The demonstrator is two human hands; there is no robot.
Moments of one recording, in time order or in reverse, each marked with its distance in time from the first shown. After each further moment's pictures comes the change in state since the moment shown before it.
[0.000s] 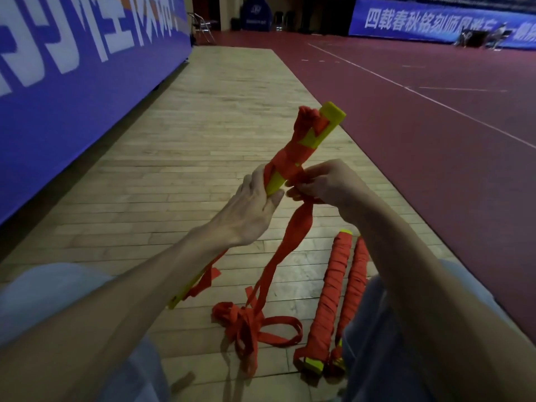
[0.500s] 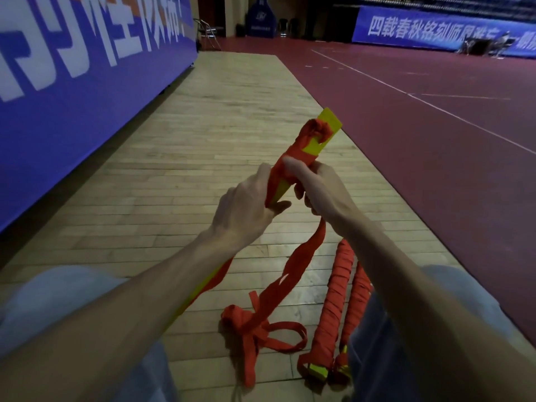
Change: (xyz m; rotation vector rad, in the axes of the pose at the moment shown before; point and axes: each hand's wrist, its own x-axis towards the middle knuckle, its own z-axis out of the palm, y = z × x) left_hand -0.008 0.005 -0.013 0.206 0.359 0.154; right_hand -0.009 -0.012 0.030 0.005 0.087 -0.169
